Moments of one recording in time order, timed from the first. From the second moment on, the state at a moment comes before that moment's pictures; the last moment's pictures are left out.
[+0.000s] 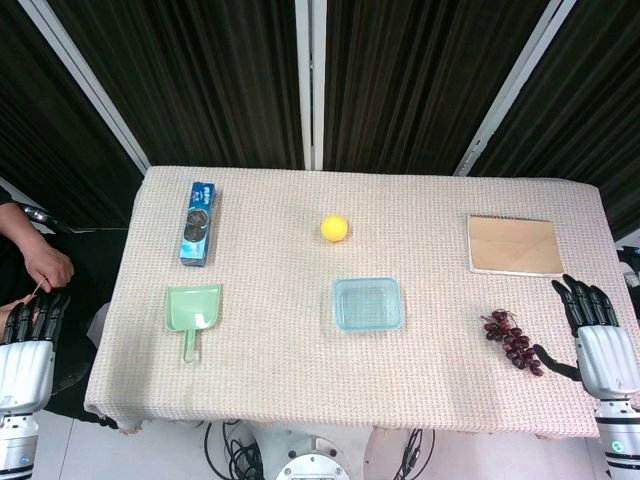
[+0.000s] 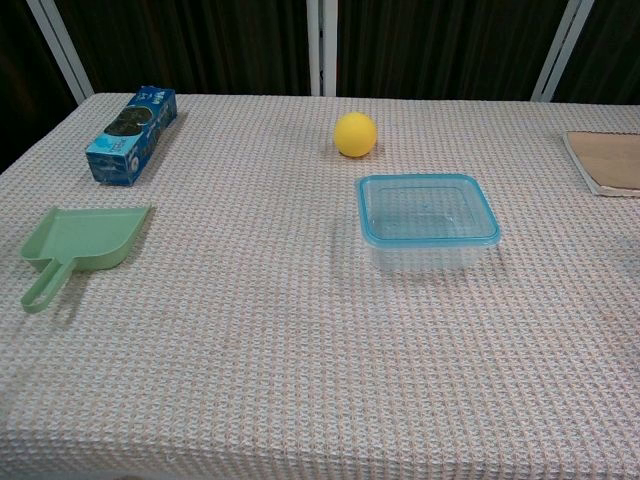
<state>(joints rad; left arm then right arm) -0.03 -1.19 -0.03 -1.68 1.49 1.59 0.28 0.07 -1.09 0.06 -1.67 -1.52 1.51 0.04</state>
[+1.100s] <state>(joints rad) -0.06 -1.20 -0.06 -1.70 1.46 1.53 0.30 0.46 -1.39 0.15 -1.47 -1.52 1.11 -0.11</state>
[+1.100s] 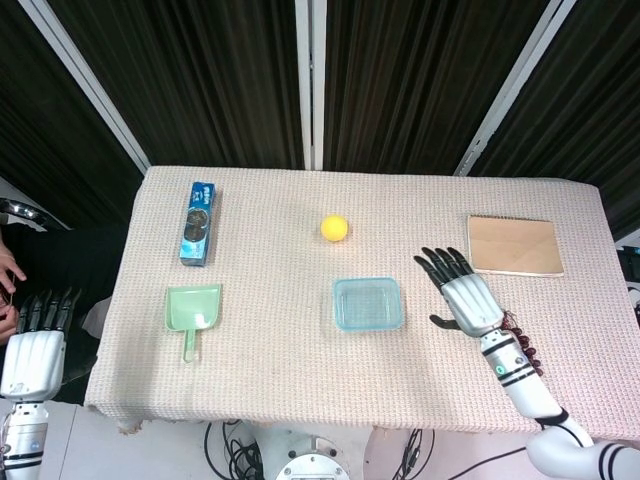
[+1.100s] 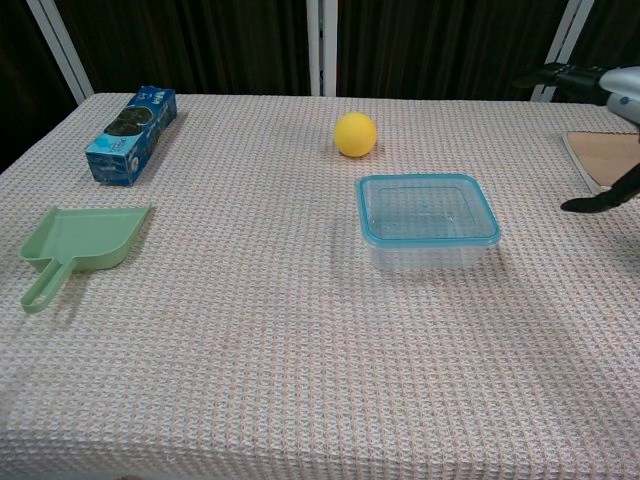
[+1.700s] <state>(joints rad) -0.06 -1.21 -0.06 -1.68 1.44 1.52 0.28 0.65 -1.59 0.15 -1.27 -1.55 1.00 -0.12</state>
